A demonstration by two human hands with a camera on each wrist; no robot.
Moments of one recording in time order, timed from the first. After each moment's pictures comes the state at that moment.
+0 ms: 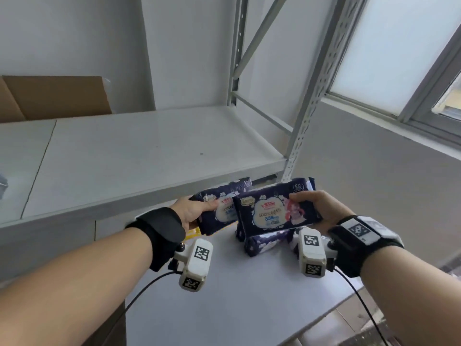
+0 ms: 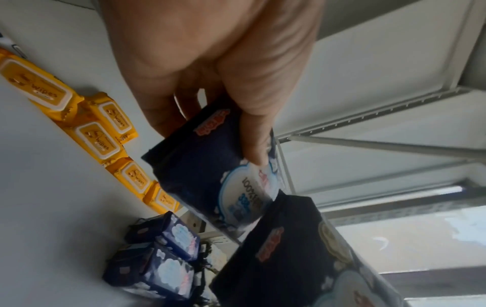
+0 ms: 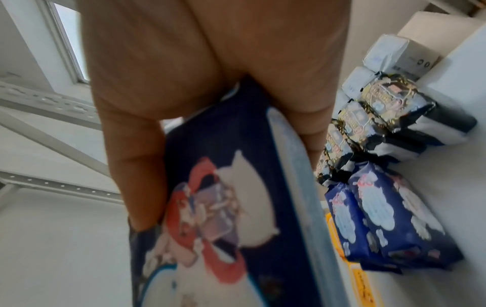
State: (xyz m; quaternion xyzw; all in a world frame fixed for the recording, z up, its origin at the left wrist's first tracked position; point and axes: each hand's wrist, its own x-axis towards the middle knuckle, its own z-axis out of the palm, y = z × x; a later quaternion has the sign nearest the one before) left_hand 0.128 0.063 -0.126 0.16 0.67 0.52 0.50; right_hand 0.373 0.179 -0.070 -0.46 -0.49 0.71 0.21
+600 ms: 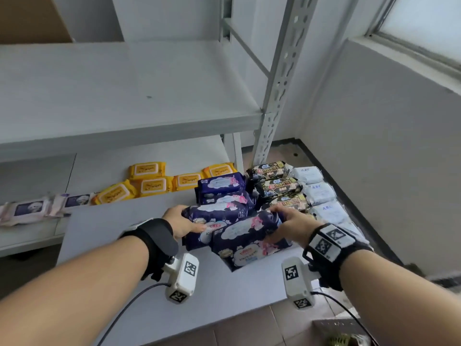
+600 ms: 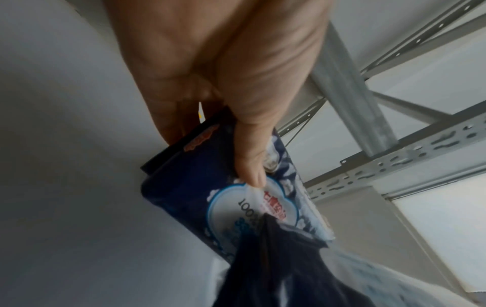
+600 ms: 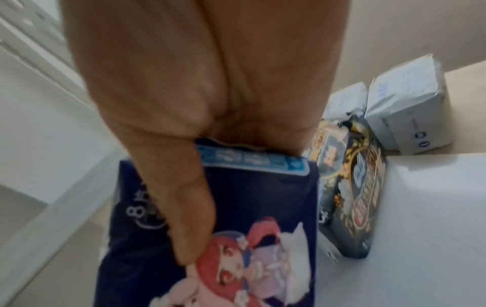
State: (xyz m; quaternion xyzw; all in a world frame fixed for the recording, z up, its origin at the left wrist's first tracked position) left_hand 0.268 0.150 -0.253 0.15 0.82 0.35 0.42; right_hand 0.477 0.312 -0.212 -0.43 -0.68 0.59 -0.09
